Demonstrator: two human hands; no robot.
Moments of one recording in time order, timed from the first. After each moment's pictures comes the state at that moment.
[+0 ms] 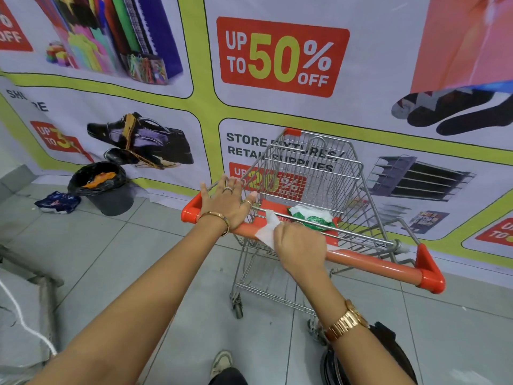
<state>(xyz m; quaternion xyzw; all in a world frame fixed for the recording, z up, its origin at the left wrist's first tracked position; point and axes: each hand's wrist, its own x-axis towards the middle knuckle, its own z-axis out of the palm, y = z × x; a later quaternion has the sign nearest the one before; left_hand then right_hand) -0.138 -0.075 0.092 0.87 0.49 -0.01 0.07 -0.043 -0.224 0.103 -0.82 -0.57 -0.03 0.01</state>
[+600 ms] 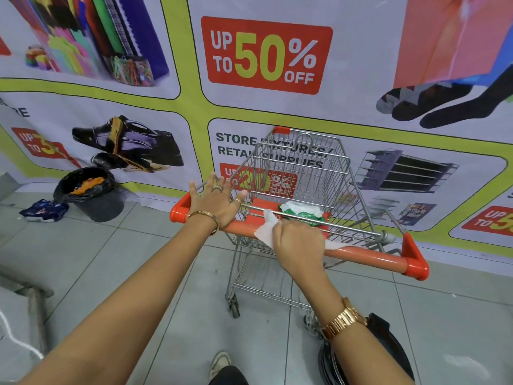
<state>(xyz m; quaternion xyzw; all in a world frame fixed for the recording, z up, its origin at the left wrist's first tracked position) -0.140 -0.074 0.090 0.87 0.48 -0.01 0.05 -0.041 -0.232 0.095 -0.85 -0.52 -0.07 0.08</state>
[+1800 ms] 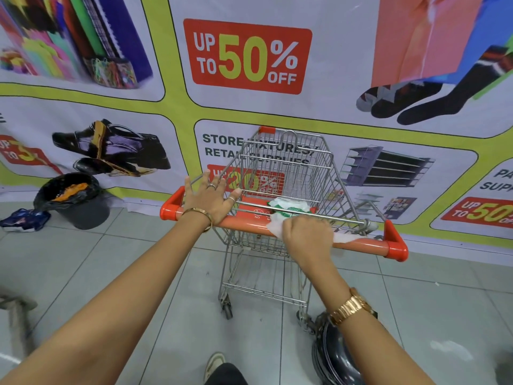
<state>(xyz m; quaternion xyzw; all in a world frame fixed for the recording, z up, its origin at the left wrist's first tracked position) -0.134 -0.080 0.091 0.89 0.45 -0.02 0.03 -0.014 -0.255 0.091 -0.87 -0.47 -0.12 0.13</state>
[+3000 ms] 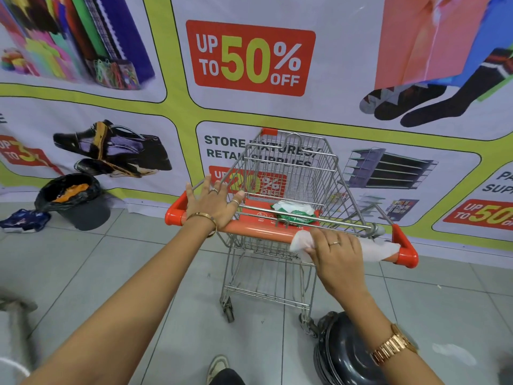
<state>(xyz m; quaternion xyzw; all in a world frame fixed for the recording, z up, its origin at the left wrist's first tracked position) -0.134 -0.082 0.090 0.88 0.47 -0.02 0.05 0.018 -0.305 0.057 -0.77 -0.55 -0.30 0.10</state>
